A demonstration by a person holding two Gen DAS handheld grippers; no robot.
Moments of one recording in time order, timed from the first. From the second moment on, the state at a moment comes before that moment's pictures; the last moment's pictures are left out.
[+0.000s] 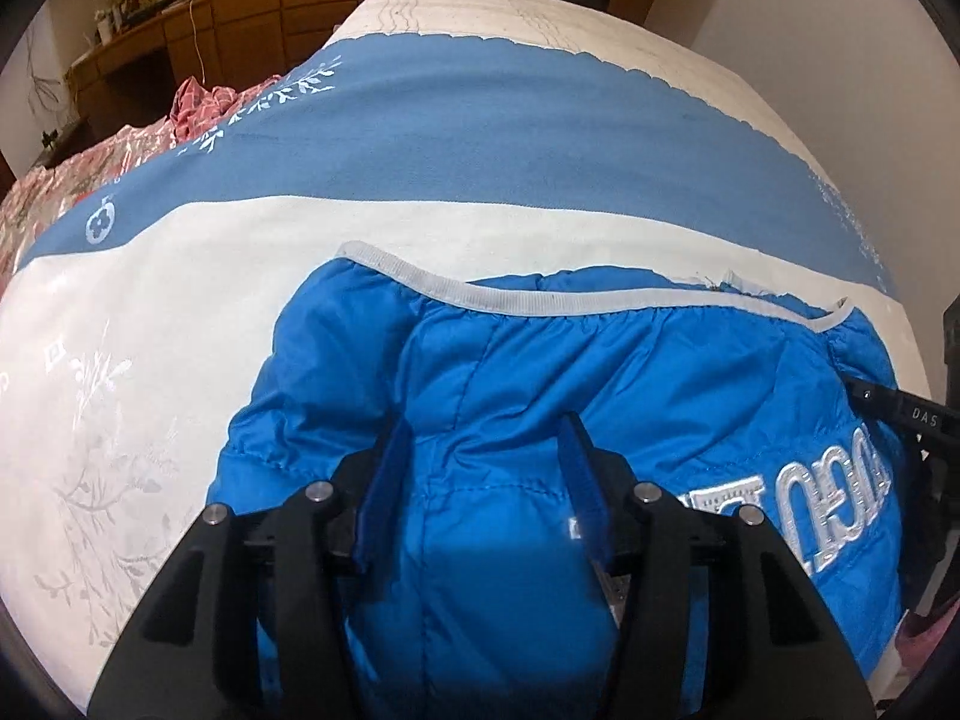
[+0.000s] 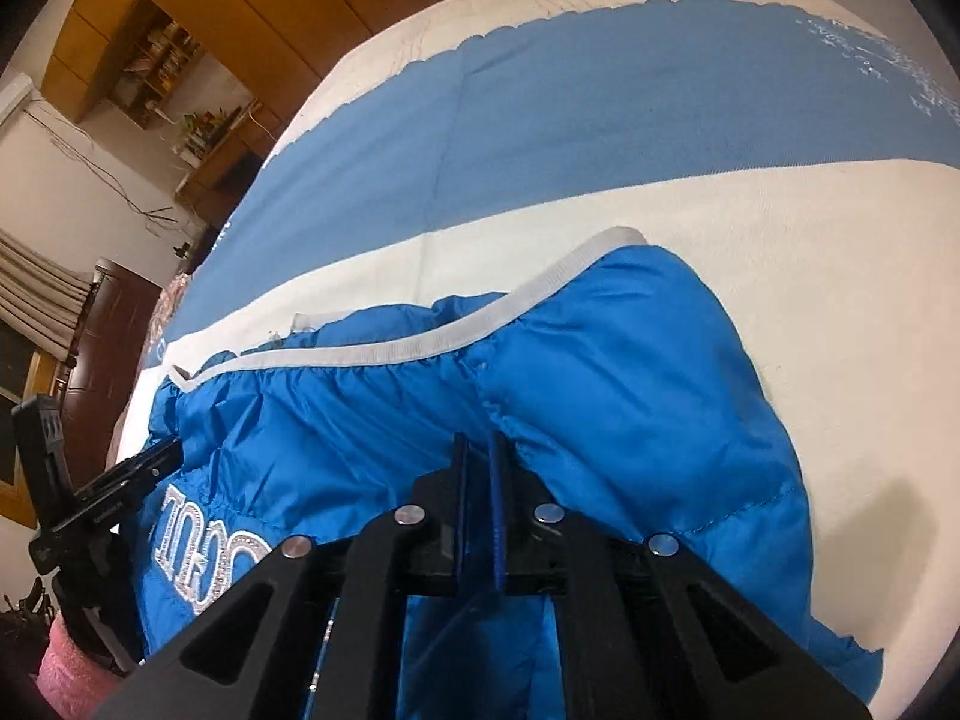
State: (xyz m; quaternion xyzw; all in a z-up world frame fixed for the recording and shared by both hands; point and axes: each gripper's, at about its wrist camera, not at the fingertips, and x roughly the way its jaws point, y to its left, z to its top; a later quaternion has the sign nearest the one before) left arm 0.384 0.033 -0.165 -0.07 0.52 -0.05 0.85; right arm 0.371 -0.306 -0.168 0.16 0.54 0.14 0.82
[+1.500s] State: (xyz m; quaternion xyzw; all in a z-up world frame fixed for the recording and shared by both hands) left arm 0.256 0.101 -0.099 -0.22 0.48 -0.10 0.84; right arm 0.265 -0.387 -0.120 0.34 0.52 0.22 0.76
